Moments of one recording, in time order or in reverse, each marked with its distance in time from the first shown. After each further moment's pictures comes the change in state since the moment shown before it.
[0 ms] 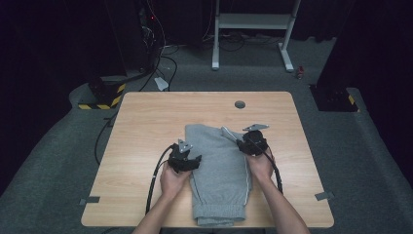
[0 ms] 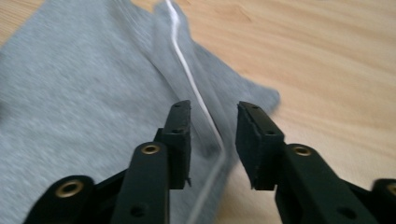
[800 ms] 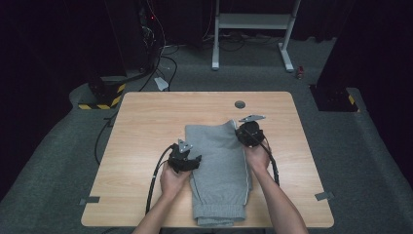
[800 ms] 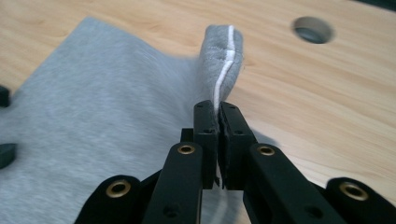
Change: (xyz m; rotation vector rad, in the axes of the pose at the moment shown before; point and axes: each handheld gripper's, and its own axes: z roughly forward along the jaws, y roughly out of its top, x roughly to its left) left arm 0.000 0.000 0.000 0.000 0.003 0.001; right arm -0.003 0.026 -0.007 -0.045 -0.009 -0.010
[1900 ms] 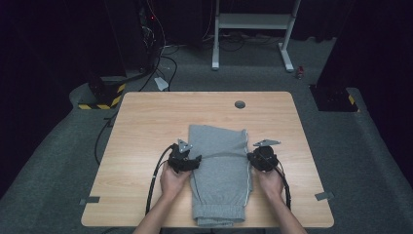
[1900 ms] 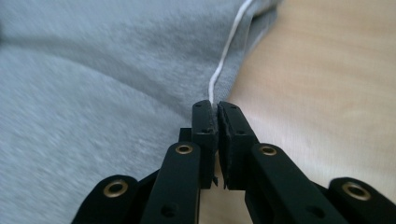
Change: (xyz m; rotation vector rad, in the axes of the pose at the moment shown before) left arm 0.000 0.000 0.000 0.004 -0.004 -0.006; right arm -0.007 -0.088 -0.018 0.099 0.029 0.056
